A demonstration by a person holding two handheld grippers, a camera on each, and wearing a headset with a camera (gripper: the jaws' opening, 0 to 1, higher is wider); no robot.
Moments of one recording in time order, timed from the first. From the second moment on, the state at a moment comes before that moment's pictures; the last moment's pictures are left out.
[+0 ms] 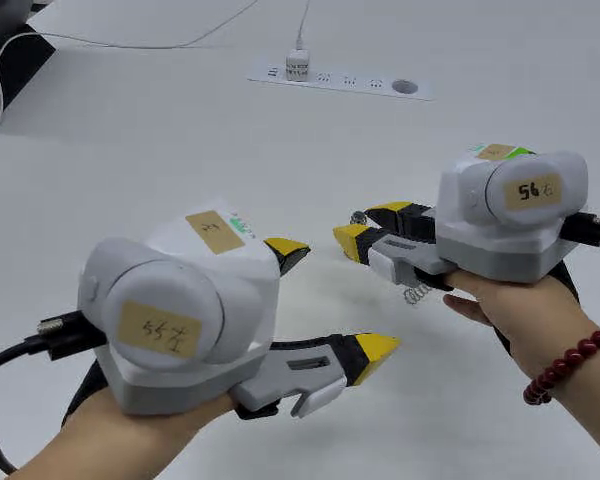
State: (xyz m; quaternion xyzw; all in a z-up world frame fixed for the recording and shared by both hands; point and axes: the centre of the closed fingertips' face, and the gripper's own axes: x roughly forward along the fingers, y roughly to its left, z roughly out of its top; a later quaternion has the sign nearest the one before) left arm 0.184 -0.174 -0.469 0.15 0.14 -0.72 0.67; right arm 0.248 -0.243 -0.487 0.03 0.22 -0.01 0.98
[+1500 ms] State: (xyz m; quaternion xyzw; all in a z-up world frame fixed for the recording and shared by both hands) left arm 0.175 -0.211 -0.467 0.18 0.14 -0.72 0.66; right arm 0.137 -0.262 -0.443 0.05 0.19 -0.08 0.98
